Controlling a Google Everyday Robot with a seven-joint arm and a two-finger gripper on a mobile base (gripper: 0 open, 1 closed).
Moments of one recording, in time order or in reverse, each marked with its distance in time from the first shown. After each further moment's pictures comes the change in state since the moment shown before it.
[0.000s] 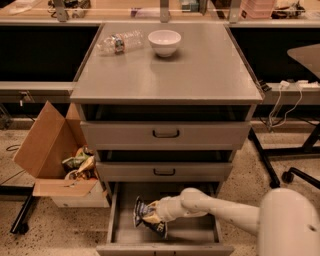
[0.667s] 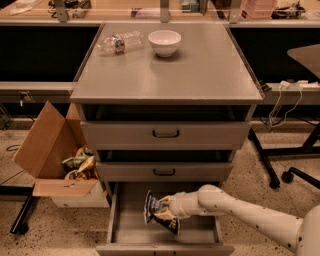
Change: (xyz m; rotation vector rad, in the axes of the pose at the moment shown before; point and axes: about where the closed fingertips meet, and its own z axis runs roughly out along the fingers) arm -0.024 0.004 -0.095 0.076 -0.032 -0.054
